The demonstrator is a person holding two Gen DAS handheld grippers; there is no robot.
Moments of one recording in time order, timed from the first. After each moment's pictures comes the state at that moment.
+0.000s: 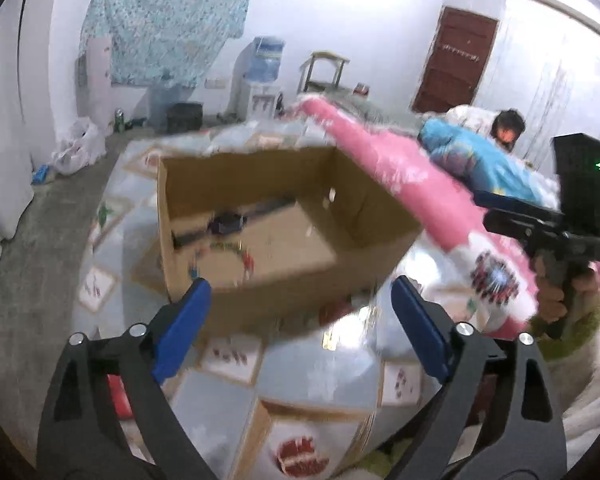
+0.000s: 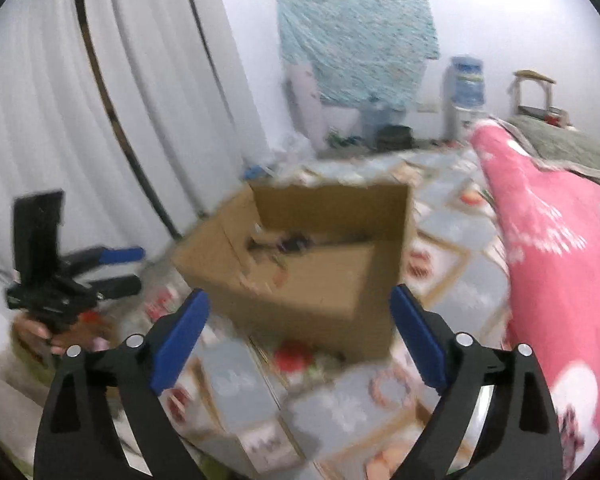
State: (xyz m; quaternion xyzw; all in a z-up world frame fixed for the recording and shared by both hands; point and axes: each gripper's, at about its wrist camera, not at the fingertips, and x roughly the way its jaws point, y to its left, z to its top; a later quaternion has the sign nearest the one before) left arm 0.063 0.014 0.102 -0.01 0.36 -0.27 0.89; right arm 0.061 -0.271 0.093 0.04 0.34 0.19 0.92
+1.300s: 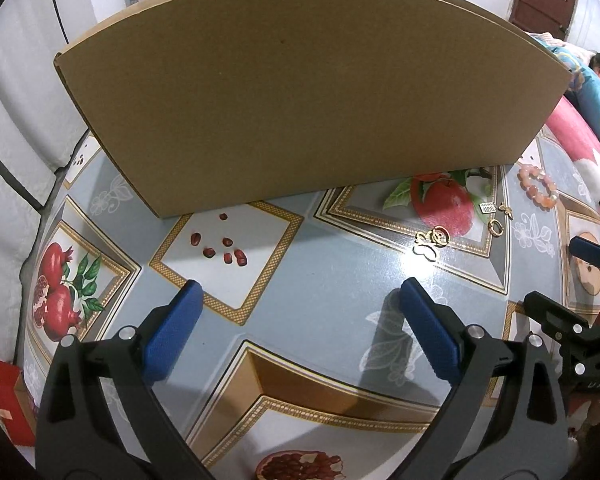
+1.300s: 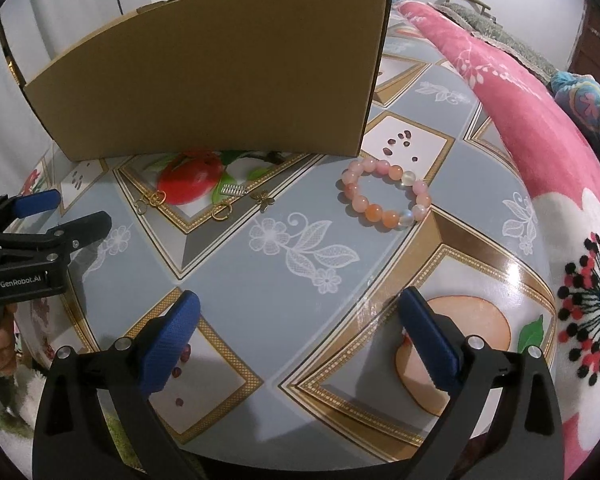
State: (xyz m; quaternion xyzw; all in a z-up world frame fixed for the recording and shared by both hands) left arm 0.094 -0.038 -0.039 0.06 0.49 -0.11 0.86; right arm 0.053 -0.236 -0.063 -0.01 0.50 0.02 0.87
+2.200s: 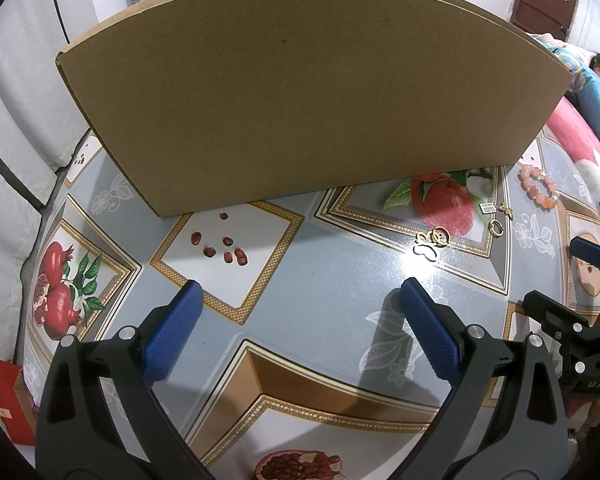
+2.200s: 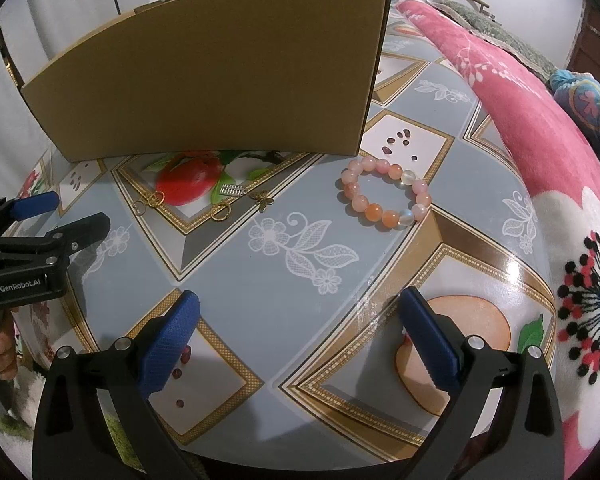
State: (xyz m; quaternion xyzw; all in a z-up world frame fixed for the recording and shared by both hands) left arm 0.093 -0.037 -0.043 0.06 0.49 -0.11 0.87; right arm 0.055 -0.237 -0.065 -0.01 0.50 0.02 0.86
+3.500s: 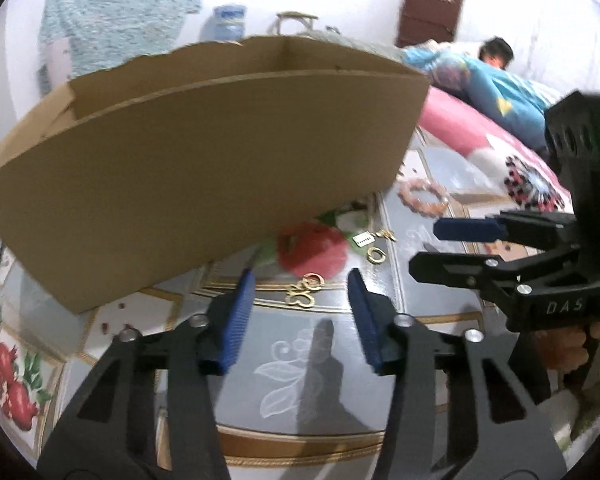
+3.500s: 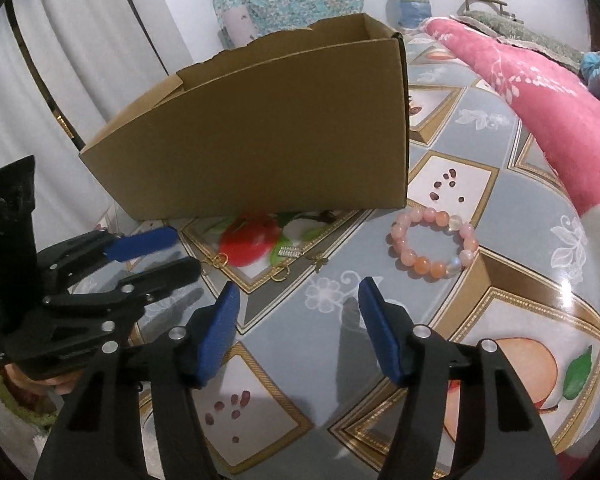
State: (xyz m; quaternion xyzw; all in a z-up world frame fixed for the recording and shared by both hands) left arm 0.058 -0.057 -0.026 0.08 0.38 -0.31 0.87; right arm 0.059 -0.245 -0.052 0.09 0.43 0.12 0.89
